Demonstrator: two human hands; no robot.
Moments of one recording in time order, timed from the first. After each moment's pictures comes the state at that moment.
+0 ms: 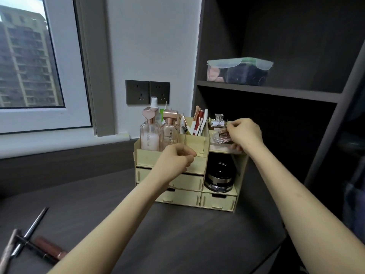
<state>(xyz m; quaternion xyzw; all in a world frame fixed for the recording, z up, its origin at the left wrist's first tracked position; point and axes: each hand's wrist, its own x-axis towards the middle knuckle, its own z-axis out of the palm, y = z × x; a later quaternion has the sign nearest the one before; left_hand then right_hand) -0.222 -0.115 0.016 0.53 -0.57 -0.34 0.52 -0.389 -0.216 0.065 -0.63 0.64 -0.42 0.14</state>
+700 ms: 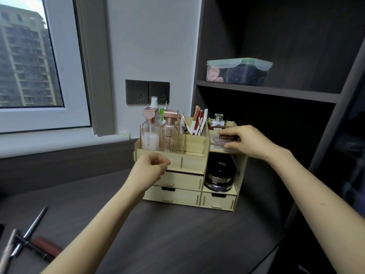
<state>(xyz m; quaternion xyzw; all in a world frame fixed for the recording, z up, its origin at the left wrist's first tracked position) -0.177 -0.106 -0.011 0.60 -0.51 -0.31 0.53 -0.424 -0.216 0.058 -0.86 0.46 -0.22 0.00</state>
